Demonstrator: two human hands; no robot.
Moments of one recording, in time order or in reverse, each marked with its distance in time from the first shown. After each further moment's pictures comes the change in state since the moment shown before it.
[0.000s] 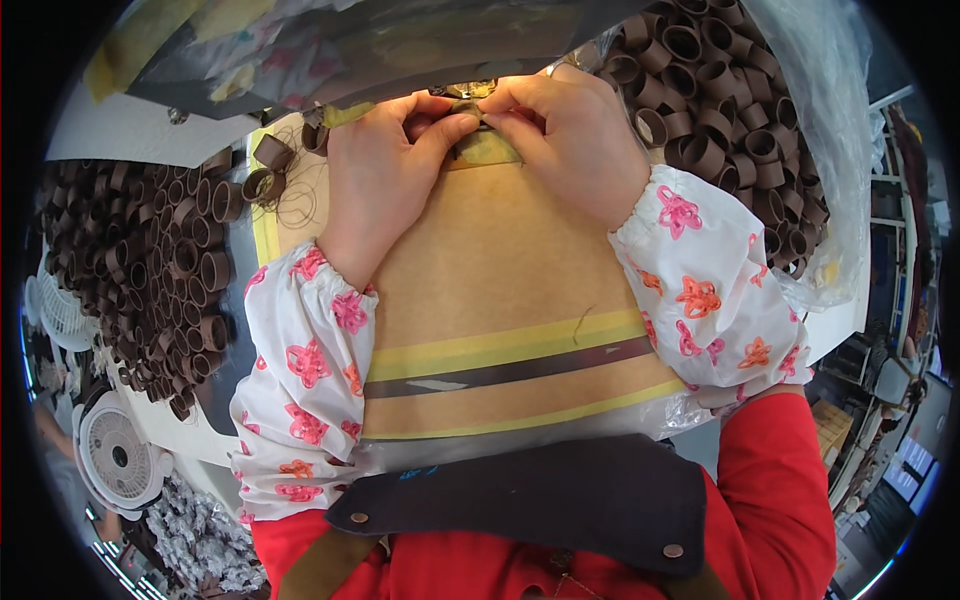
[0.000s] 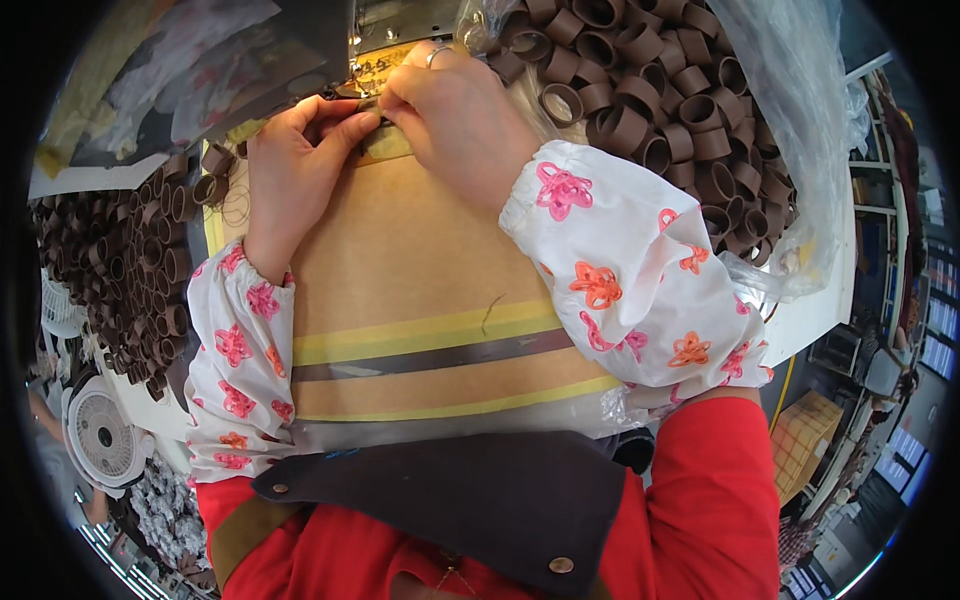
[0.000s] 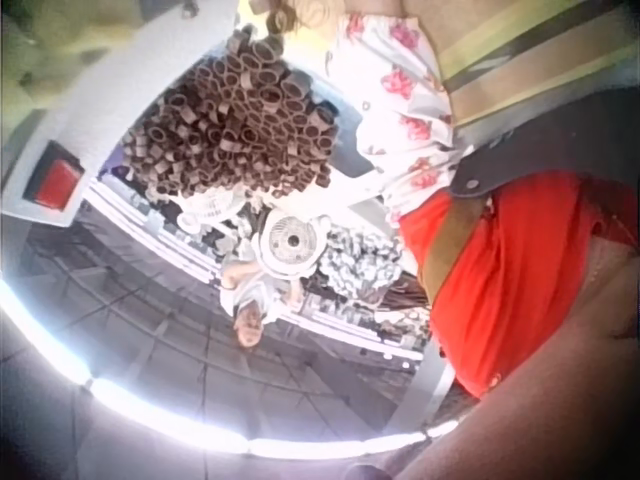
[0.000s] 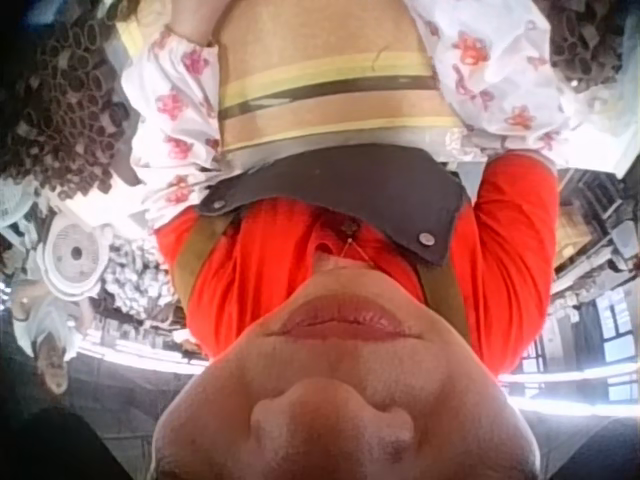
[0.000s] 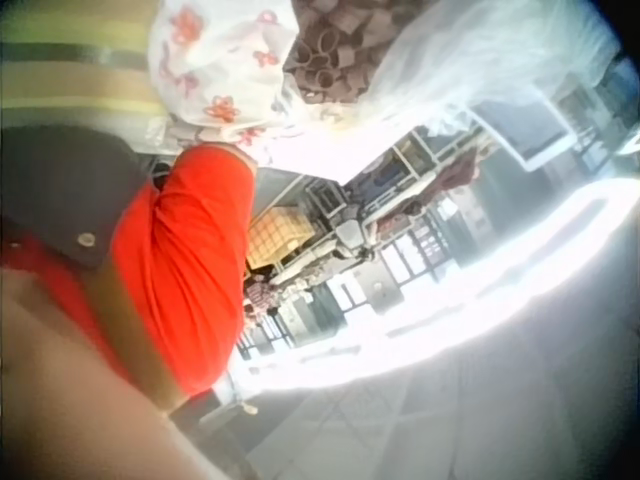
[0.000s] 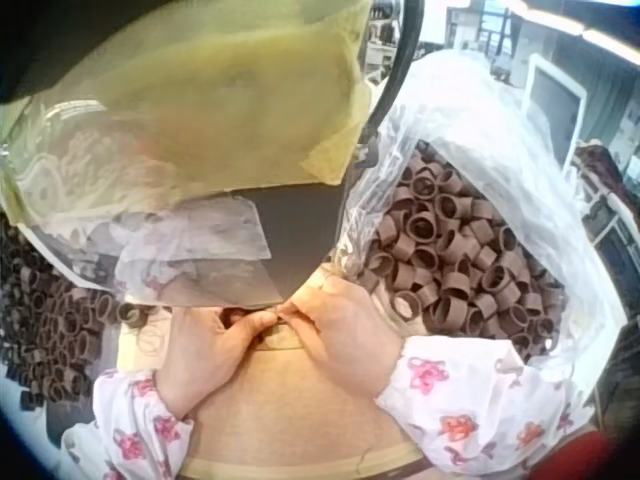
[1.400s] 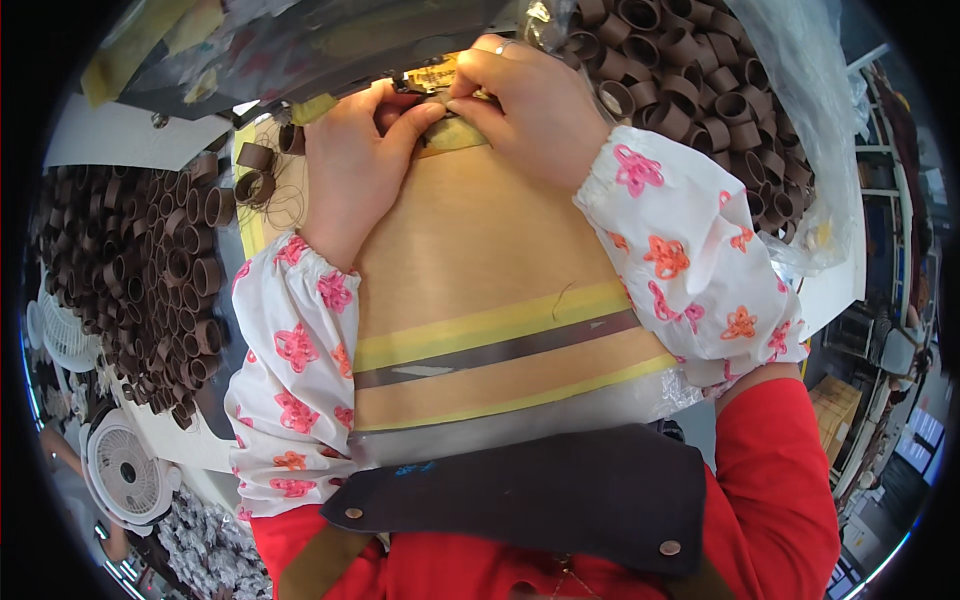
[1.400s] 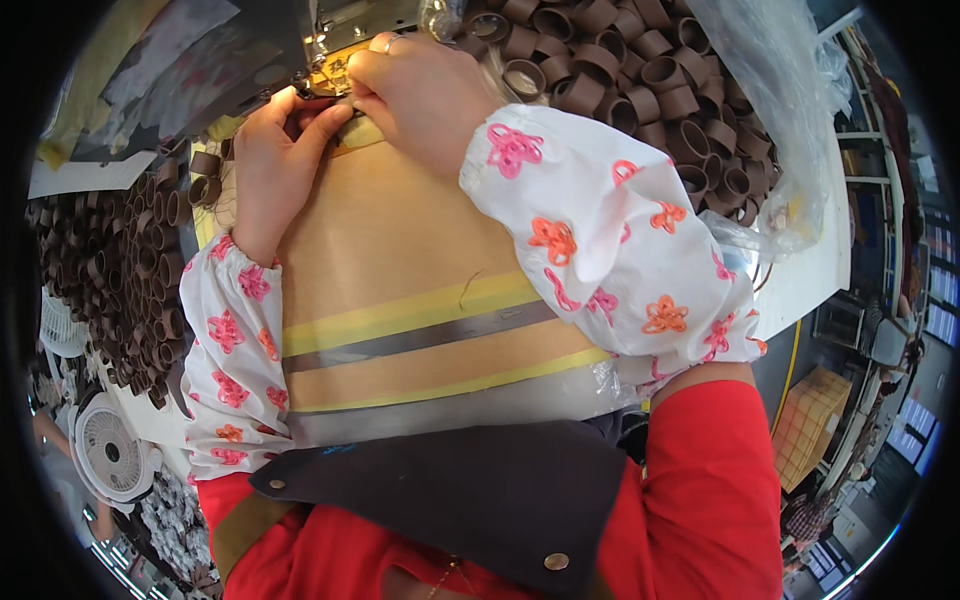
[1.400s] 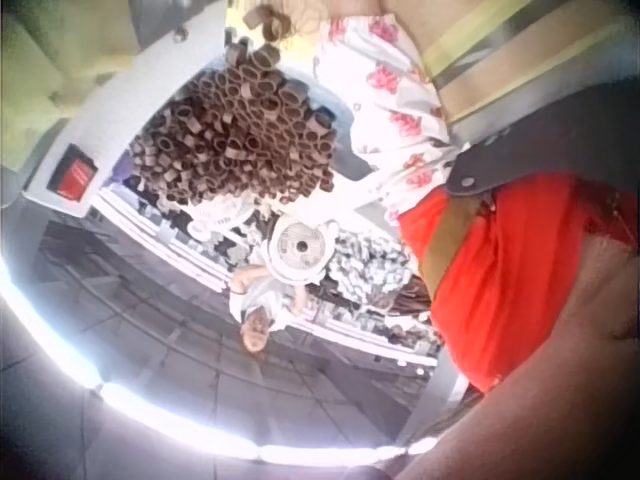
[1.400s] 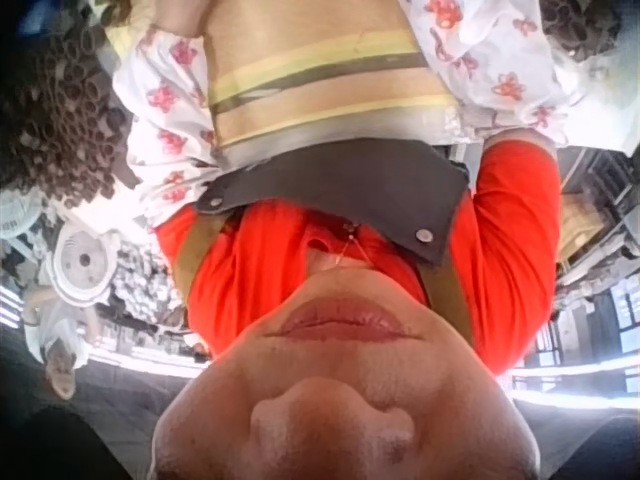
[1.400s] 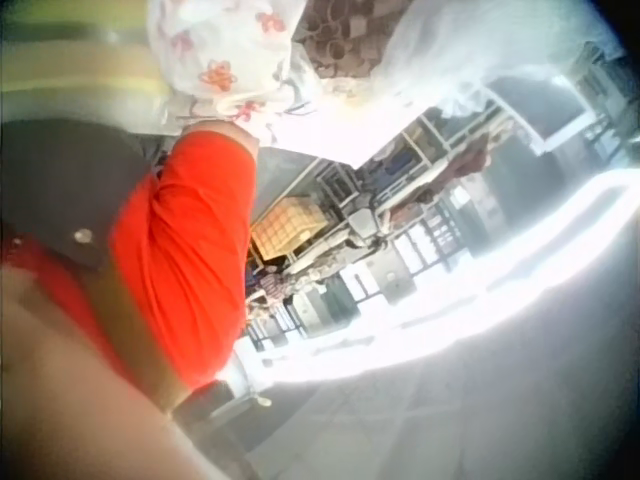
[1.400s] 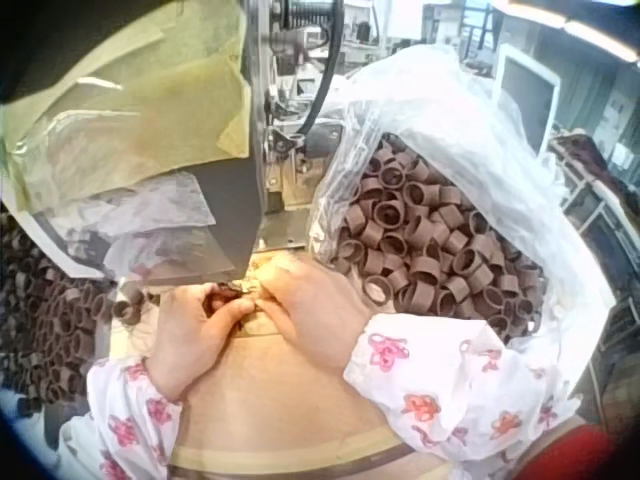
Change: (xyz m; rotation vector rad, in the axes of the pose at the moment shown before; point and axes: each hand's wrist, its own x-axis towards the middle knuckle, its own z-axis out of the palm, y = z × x) left_hand 0.003 0.001 0.001 0.094 0.000 0.119; right_hand 0.000 0.010 0.001 -0.107 -0.028 -0.040
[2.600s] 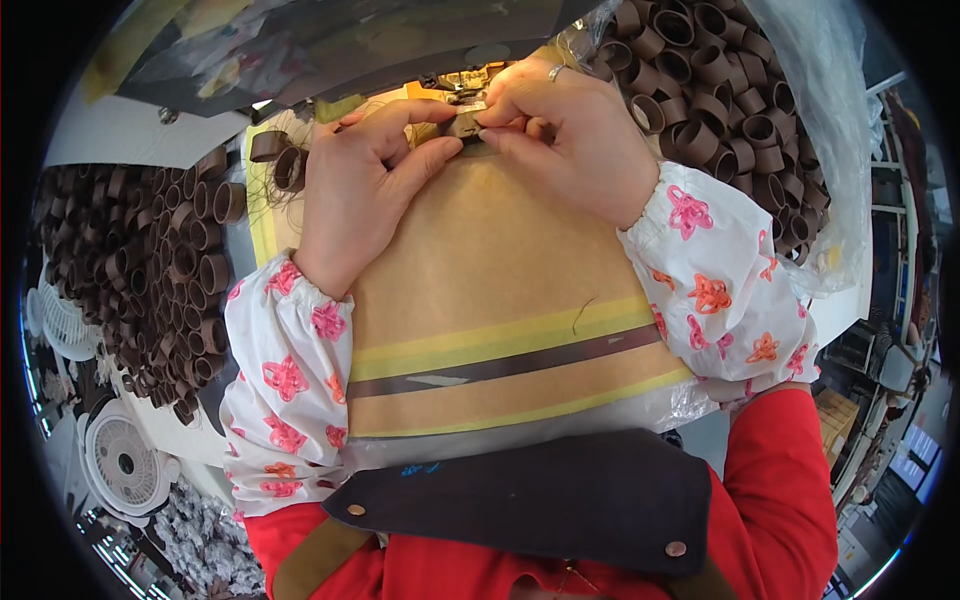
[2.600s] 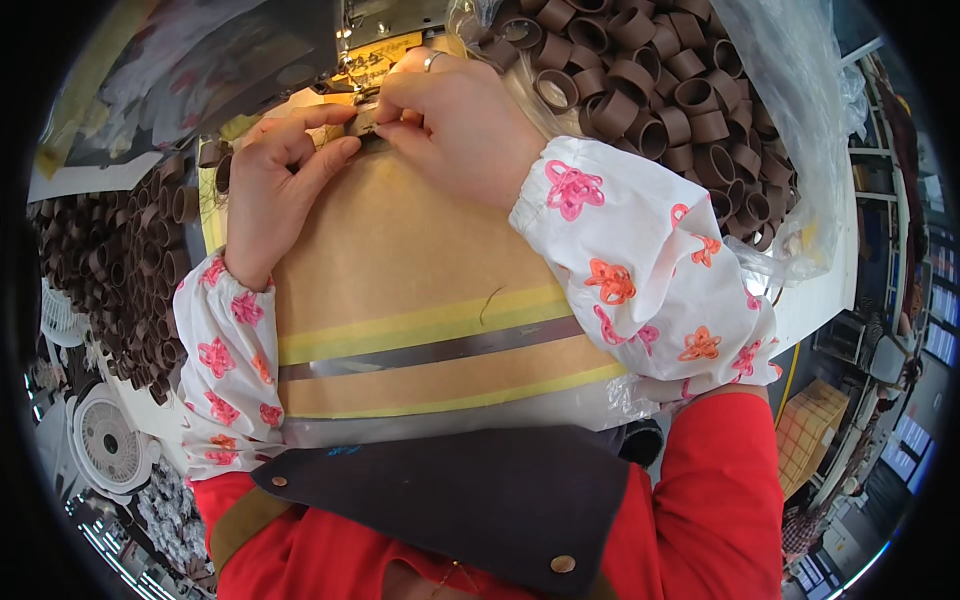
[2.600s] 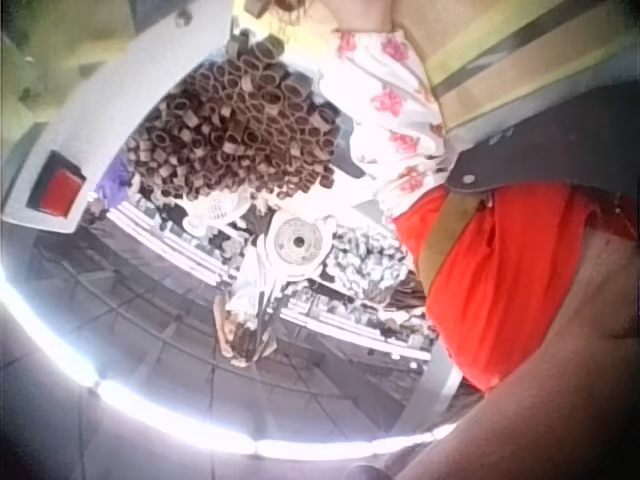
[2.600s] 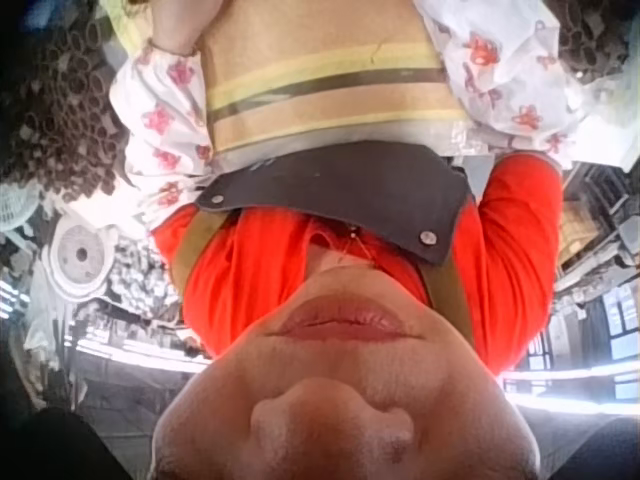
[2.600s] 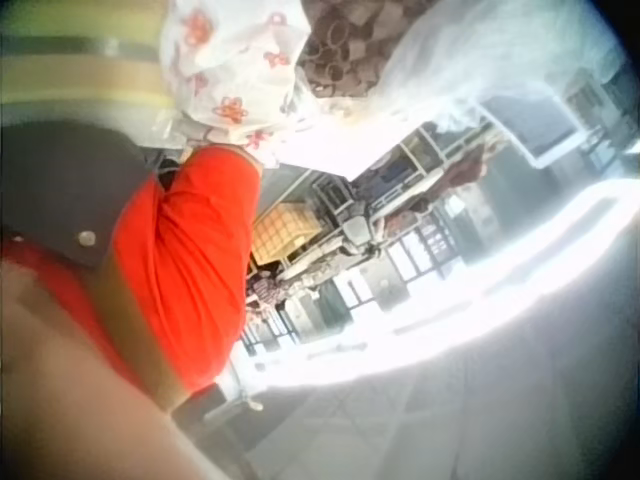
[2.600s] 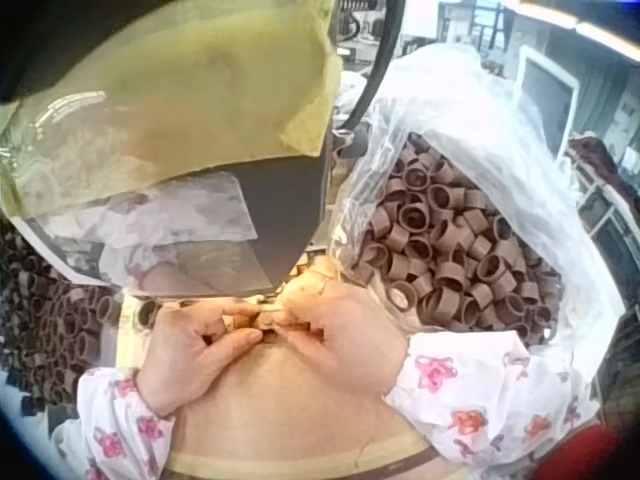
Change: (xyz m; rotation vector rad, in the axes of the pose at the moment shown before) left_hand -0.013 -0.005 -0.021 0.003 -0.127 0.116; right_hand -0.008 -0.012 -0.009 0.293 -0.067 0.076
